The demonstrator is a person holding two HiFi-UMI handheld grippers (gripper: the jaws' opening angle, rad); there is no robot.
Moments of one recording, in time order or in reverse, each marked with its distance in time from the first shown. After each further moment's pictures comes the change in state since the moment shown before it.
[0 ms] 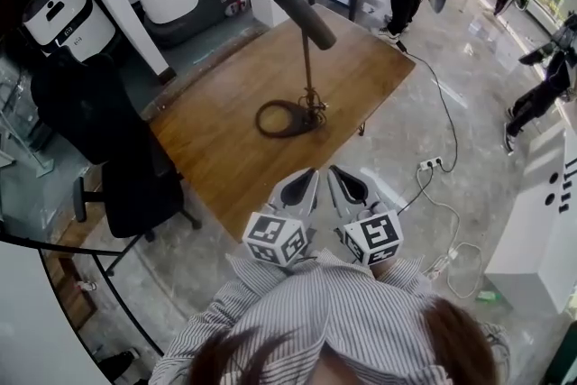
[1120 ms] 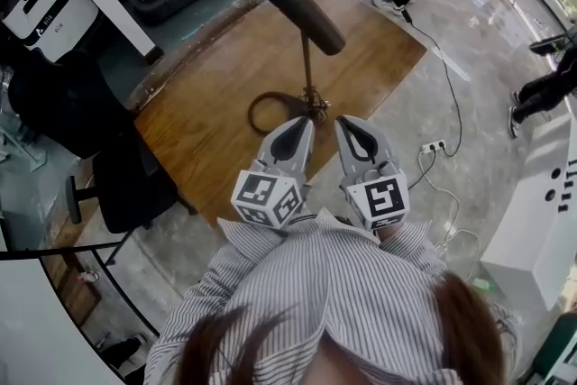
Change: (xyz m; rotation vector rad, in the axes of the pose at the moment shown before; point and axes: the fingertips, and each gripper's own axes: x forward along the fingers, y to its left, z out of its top) left arm 0.106 0.085 0.051 0.035 -0.043 0.027; right arm 0.103 -0.091 0.032 -0.140 -0.028 -0.049
